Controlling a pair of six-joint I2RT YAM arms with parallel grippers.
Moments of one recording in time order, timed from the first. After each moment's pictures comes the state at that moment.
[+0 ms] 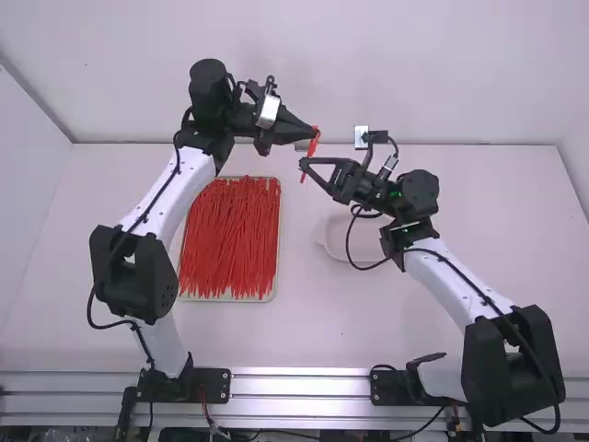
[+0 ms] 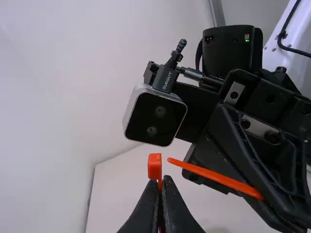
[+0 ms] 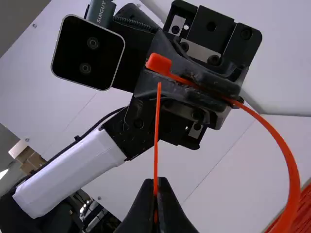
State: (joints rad) left arm -0.20 1.87 1.71 0.23 1.55 0.34; right arm 0.32 1.43 0.86 0.93 -0.92 1.12
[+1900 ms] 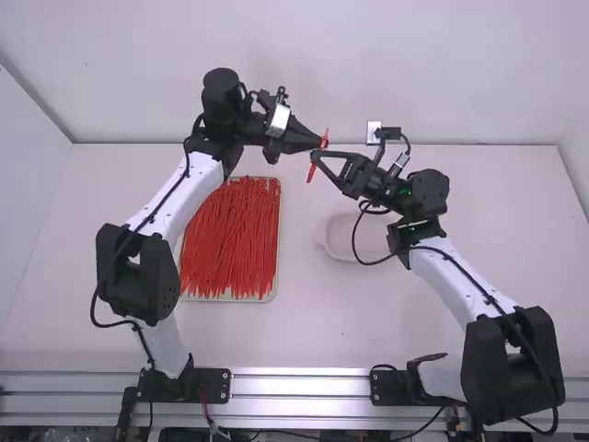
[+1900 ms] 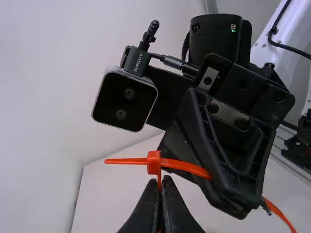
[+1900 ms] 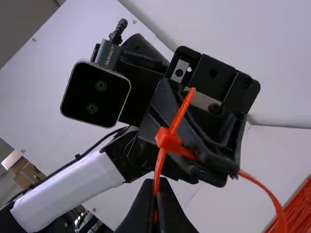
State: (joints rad) left arm -0.23 1.87 1.66 0.24 1.54 0.34; right arm 0.26 1.43 0.86 0.96 -0.91 1.15
